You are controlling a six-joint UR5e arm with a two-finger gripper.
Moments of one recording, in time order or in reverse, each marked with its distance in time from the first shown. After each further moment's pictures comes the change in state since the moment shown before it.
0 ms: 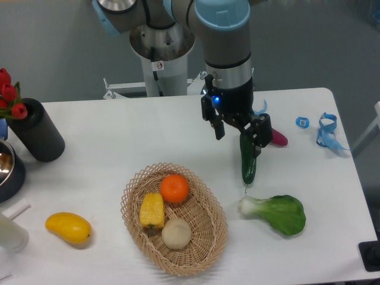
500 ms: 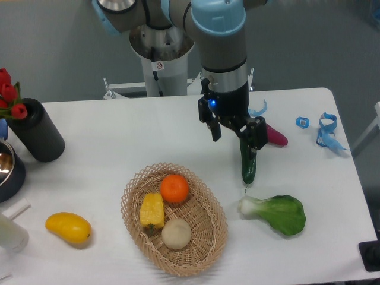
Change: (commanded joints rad) arm -0.008 0.015 -0.115 0.112 -0.003 -0.070
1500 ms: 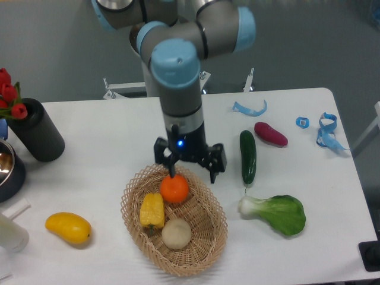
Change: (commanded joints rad) arm -0.196 -0.202 0.027 0.117 -0.006 -0.839
